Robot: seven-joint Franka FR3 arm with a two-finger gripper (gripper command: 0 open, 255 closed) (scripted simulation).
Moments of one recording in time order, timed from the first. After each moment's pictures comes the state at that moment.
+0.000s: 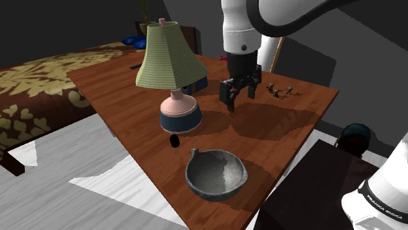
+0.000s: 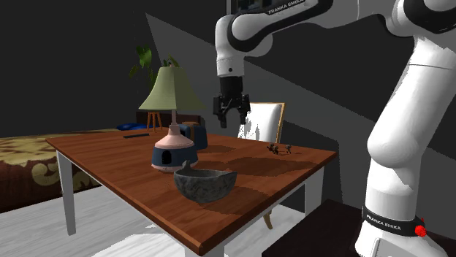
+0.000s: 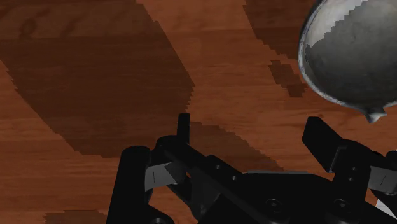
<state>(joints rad) 0.06 -0.30 0.38 -2.13 0.08 1.80 0.41</state>
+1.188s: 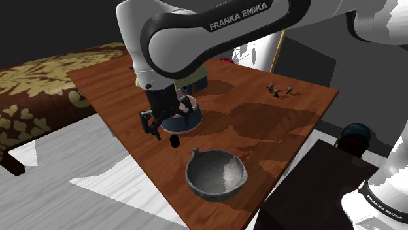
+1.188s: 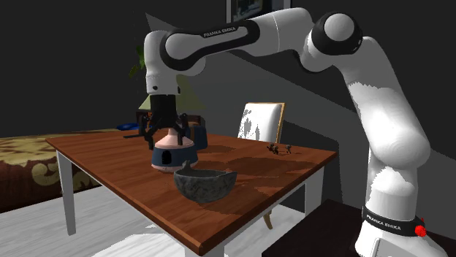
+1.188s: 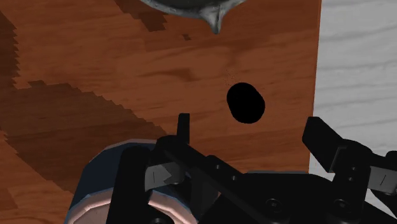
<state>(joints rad) 0.24 0.39 0.52 -1.51 -0.17 1.80 0.86</state>
